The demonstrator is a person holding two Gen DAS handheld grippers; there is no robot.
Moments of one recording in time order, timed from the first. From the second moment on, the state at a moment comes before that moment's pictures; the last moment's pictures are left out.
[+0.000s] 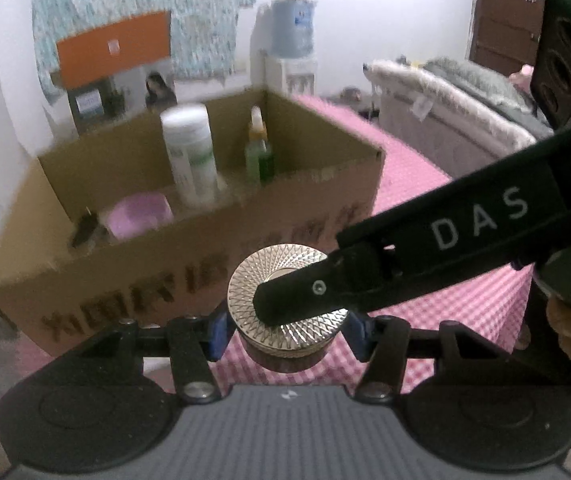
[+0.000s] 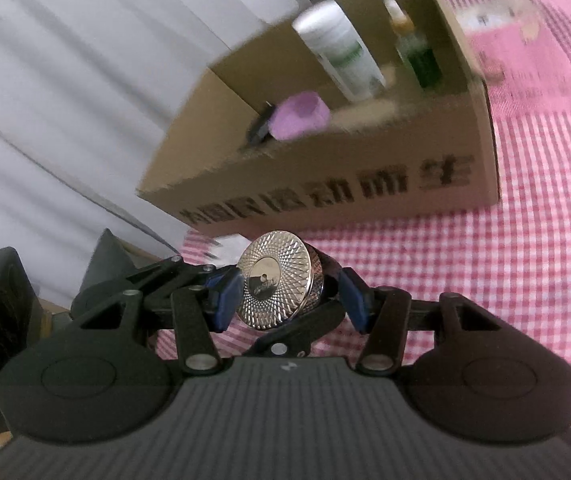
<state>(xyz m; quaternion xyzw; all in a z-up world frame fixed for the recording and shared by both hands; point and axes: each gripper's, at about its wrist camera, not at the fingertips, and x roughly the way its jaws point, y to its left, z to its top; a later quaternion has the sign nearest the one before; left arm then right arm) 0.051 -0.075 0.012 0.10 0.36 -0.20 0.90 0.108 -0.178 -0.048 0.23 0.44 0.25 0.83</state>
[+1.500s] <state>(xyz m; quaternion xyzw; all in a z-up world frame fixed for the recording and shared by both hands) 0.262 -0.060 -0.006 0.00 0.55 -0.20 0.81 0.347 -0.135 -0.047 0.10 0.61 0.26 0.74</state>
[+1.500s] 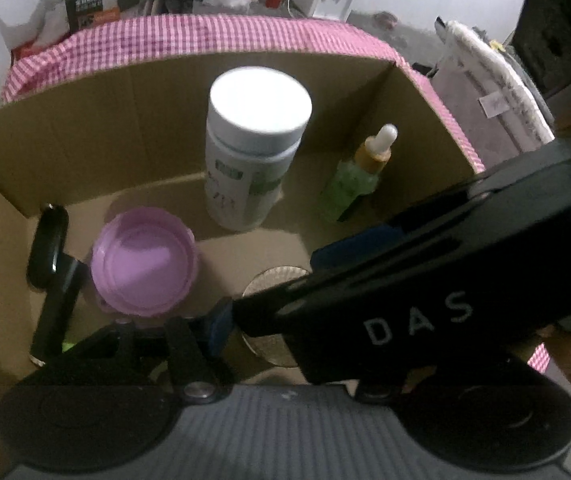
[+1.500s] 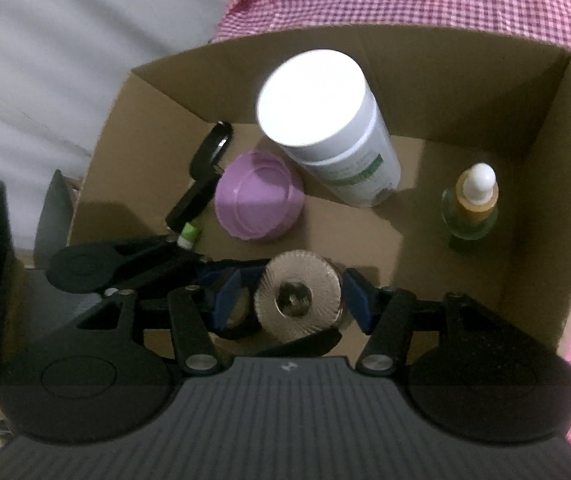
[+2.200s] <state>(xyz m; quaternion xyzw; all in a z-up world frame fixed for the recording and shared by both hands) 0.142 -0.018 0.089 0.02 0.39 -0.18 0.90 0.193 -0.188 0.026 0.21 0.35 0.30 0.86</state>
